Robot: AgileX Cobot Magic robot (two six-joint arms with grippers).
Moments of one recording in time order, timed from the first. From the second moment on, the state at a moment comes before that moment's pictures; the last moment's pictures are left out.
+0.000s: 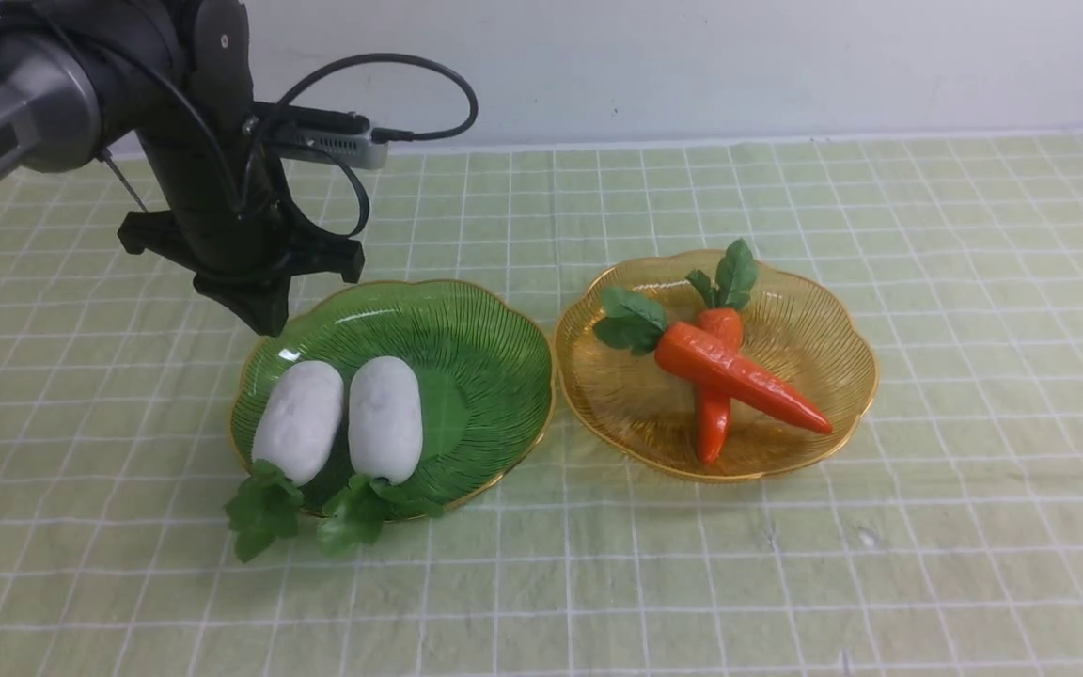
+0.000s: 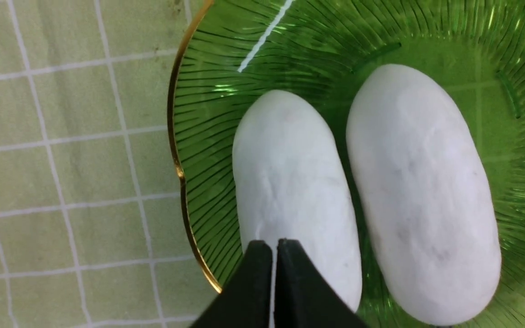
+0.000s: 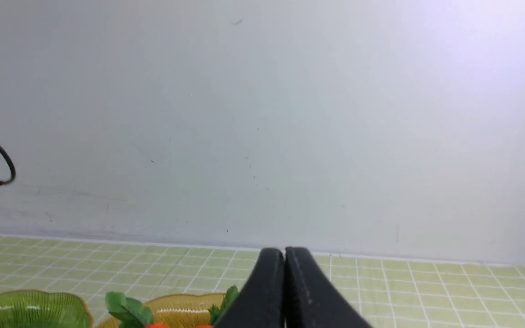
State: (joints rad) right arm 0.04 0.09 -0.31 0.52 0.28 -0.51; left arm -0.19 1.96 -1.78 0.10 1.23 -0.09
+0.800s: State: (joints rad) right arm 0.04 -0.01 0.03 0.10 0.33 -0.51; left arm -0.19 1.45 -1.78 0.04 1.26 -0.09
